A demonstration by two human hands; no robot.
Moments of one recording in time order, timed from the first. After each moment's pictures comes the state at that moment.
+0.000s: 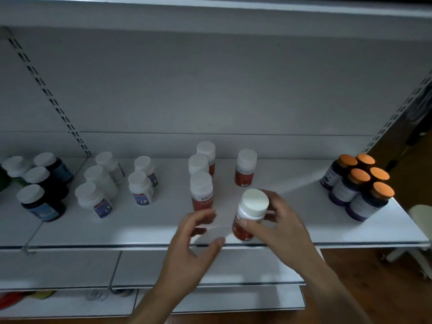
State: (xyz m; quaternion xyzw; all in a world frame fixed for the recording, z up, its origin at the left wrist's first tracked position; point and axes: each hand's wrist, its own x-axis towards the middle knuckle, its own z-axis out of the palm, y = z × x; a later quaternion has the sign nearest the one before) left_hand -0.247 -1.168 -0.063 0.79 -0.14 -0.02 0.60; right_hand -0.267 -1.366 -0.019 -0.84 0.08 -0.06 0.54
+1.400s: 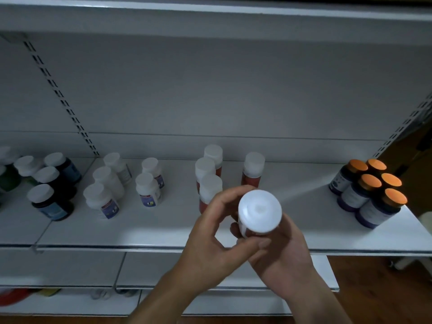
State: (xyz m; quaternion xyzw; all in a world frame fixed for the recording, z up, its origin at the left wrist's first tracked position) left_hand -0.244 -1.192 0.005 0.68 -0.31 0.01 0.67; right_hand -0.270 -1.330 -0.001 -0.27 0.12 0.12 0.95
